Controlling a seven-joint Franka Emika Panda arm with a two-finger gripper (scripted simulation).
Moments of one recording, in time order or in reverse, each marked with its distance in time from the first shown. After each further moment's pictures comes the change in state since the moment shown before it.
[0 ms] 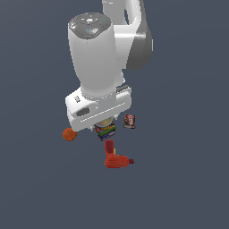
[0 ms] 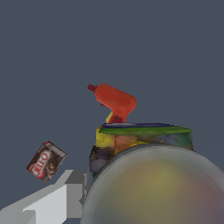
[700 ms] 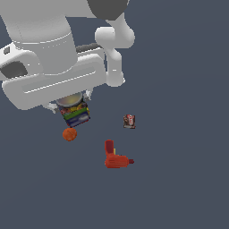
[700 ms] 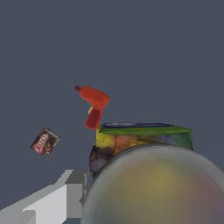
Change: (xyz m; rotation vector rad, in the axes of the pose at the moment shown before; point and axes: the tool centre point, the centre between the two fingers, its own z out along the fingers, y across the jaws) arm -0.022 0.073 -0.117 -0.001 0.000 0.001
